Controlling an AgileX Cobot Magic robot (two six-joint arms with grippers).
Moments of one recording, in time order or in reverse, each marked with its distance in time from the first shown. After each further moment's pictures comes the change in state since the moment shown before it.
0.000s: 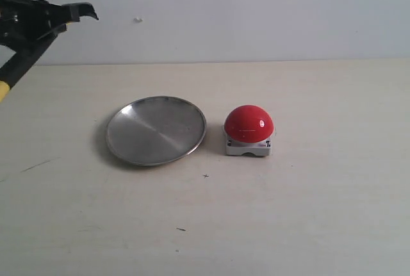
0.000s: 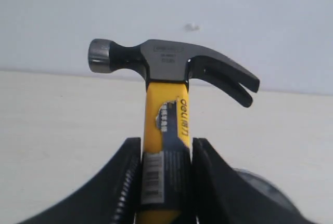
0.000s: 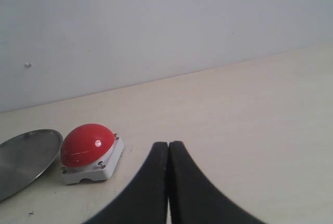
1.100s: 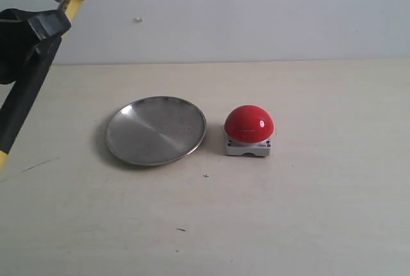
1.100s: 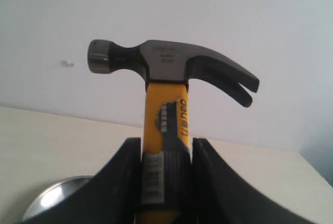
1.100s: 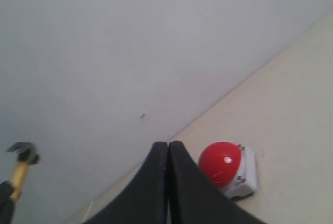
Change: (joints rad) left arm -0.179 -0.379 0.508 -0.169 -0.522 -0.076; right arm 0.180 0.000 -0.010 0.311 -0.147 0.280
